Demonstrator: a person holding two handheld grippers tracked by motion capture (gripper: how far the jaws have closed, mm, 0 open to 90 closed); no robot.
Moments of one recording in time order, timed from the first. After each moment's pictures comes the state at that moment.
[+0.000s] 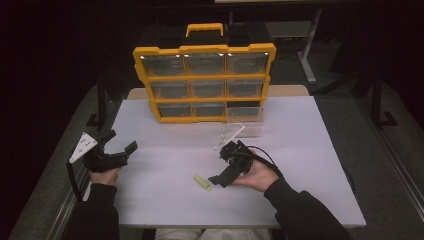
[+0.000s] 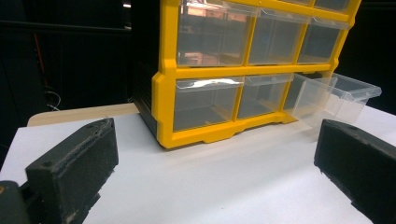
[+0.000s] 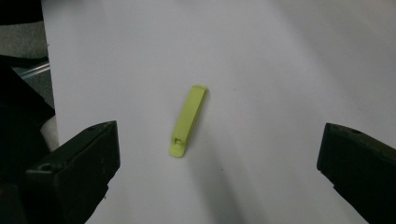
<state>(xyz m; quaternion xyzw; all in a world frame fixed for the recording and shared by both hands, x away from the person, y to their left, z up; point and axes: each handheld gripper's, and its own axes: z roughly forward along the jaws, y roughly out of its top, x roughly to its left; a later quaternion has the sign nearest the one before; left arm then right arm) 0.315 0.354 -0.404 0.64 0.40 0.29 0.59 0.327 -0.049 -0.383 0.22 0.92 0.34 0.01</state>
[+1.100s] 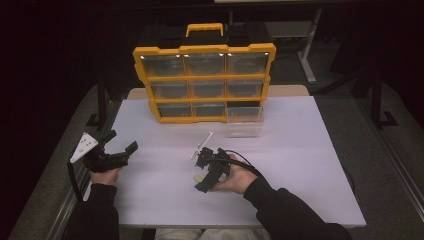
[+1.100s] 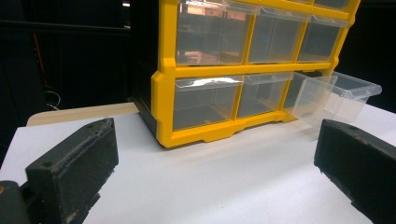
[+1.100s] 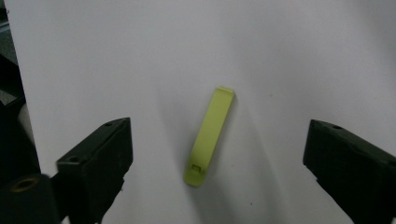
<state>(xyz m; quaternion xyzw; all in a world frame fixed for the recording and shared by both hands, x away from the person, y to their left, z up) 0.315 0.354 -0.404 0.64 0.40 0.29 0.59 0.326 0.008 -0.400 0.21 0.95 0.24 0.00</state>
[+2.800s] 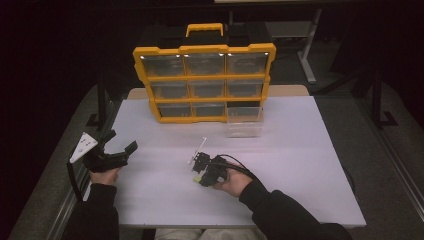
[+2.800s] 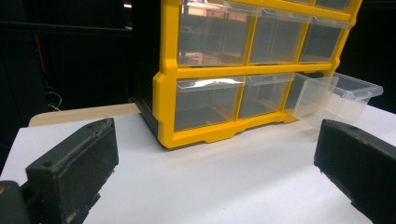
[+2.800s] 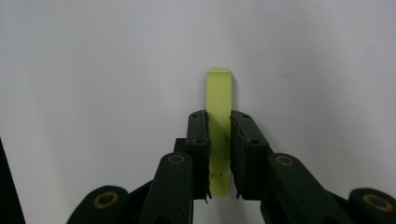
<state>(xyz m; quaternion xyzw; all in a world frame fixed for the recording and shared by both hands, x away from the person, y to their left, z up) 0.315 0.355 -0.404 0.64 0.40 0.29 0.59 0.326 0.019 -0.420 0.21 0.96 0.19 0.00</state>
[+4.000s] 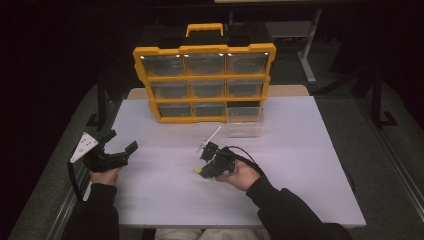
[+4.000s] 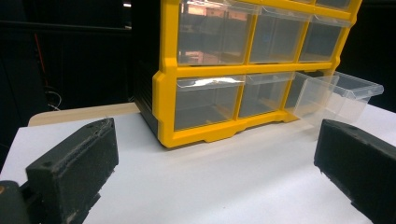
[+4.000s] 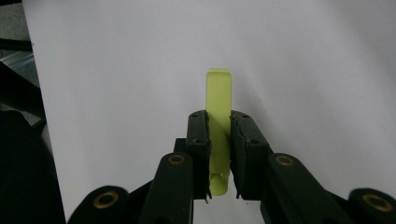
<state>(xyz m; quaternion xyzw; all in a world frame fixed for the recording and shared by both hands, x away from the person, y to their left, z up) 0.316 0.355 -0.405 0.64 0.39 0.29 0.59 0.337 -0.005 -0.395 0.23 0.93 0.28 -0.03</state>
